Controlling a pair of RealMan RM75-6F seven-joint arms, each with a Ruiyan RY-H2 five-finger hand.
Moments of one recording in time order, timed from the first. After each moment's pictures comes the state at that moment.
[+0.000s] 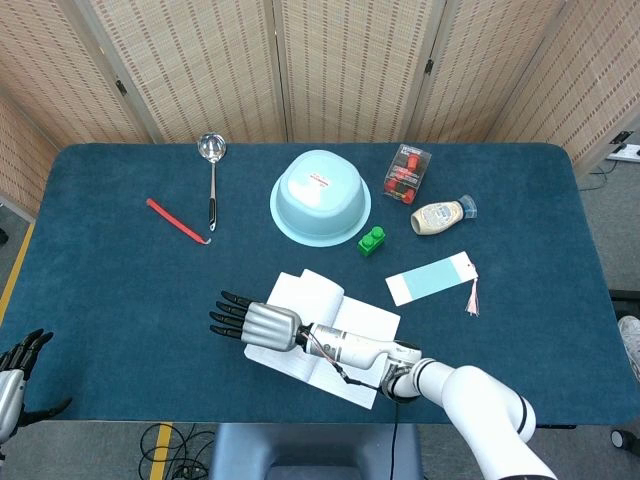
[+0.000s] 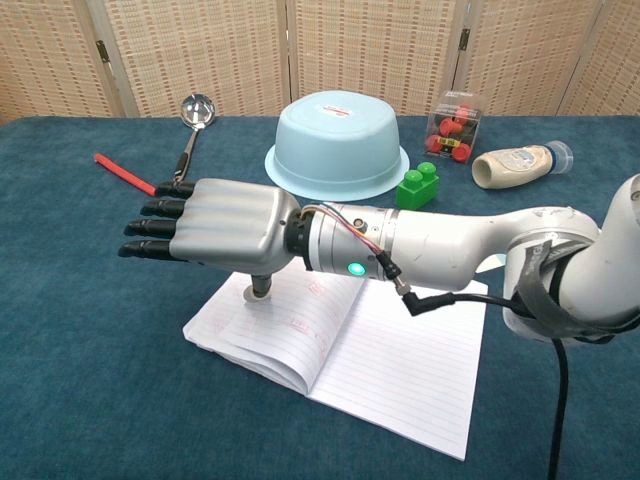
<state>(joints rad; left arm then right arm) -0.01 -1.13 0.02 -1.54 1.45 1.43 -0.12 1.19 -2.01 0.03 -0.71 -1.85 1.00 -0.15</state>
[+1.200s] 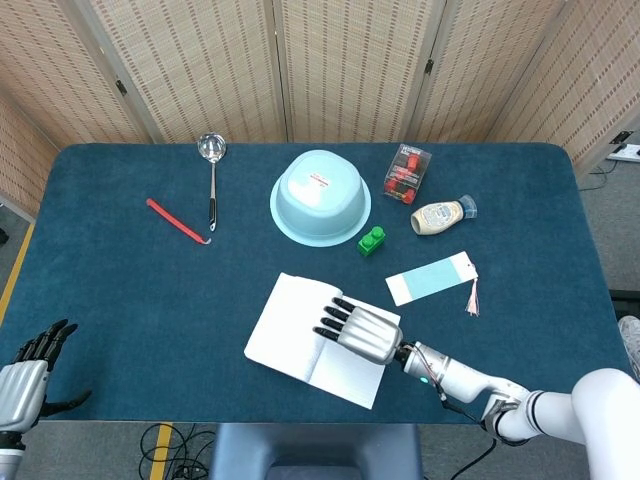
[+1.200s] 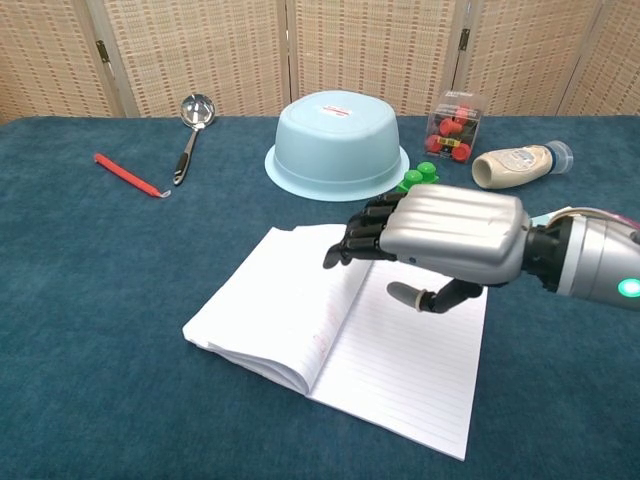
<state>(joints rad) -0.04 -1.12 0.01 -1.63 1.48 1.42 -0.02 0.84 -1.58 -0.14 -1.24 -1.77 1.10 -0.14</state>
